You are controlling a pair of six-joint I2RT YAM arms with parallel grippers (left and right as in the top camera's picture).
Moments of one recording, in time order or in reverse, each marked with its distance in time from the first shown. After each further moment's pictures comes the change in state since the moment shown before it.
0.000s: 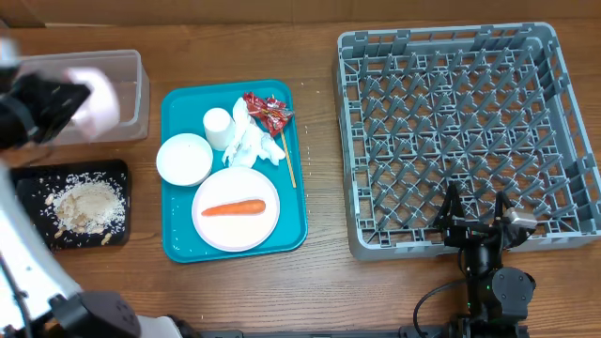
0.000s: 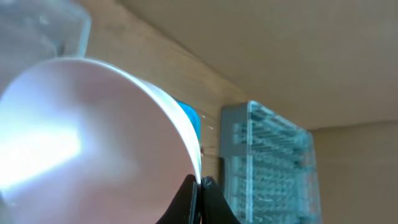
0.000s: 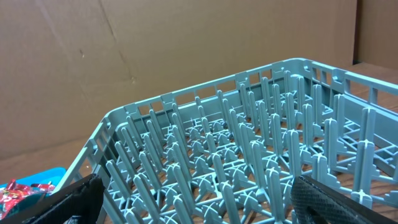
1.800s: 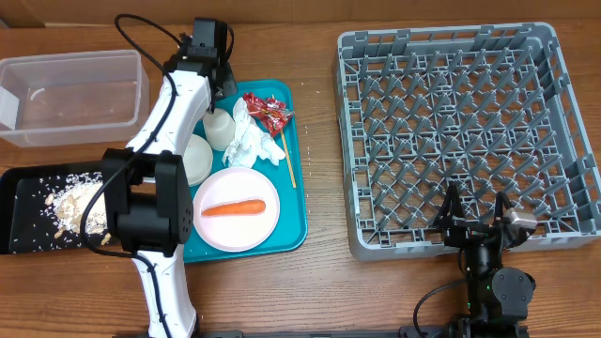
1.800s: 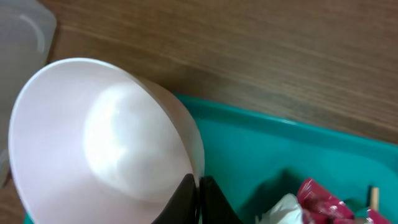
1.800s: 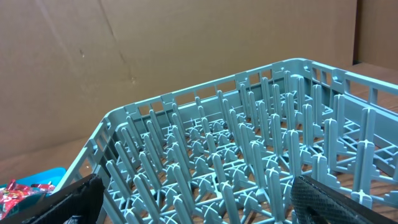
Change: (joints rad) left arm -0.682 0.573 0.009 0.387 -1.075 -0.214; right arm 0.000 -0.001 0.000 0.000 0.000 0.000
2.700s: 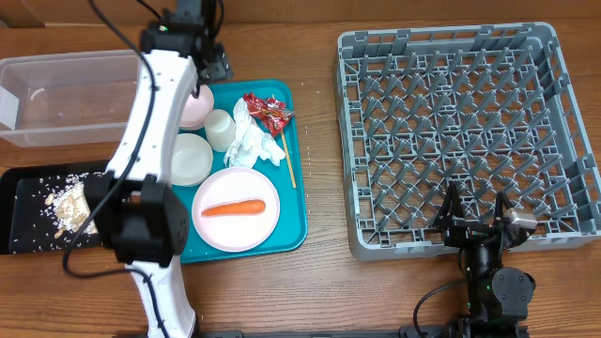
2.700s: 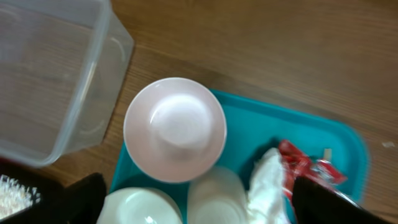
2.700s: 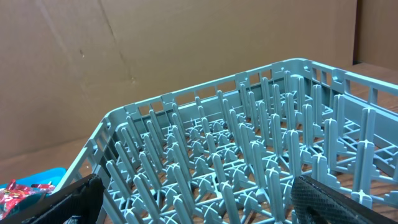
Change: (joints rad) left arm 0.000 -0.087 0.295 -0.406 -0.031 -0.023; right arm 0.000 0.000 0.000 0.000 0.000 0.000
